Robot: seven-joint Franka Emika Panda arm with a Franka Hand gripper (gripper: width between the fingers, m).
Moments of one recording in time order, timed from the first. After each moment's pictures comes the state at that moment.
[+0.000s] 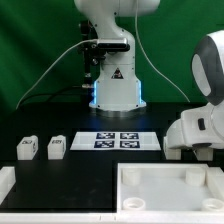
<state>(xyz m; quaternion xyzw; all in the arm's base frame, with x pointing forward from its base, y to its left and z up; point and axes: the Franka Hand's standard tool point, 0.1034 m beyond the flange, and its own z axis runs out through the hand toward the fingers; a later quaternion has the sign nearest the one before) 0.388 0.187 0.007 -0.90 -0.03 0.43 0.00</state>
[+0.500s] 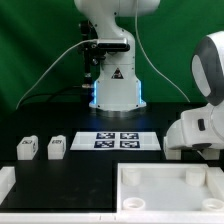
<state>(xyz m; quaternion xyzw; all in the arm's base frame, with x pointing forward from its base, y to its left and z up) 0.388 0.187 0.007 -0.90 -0.03 0.44 0.00</state>
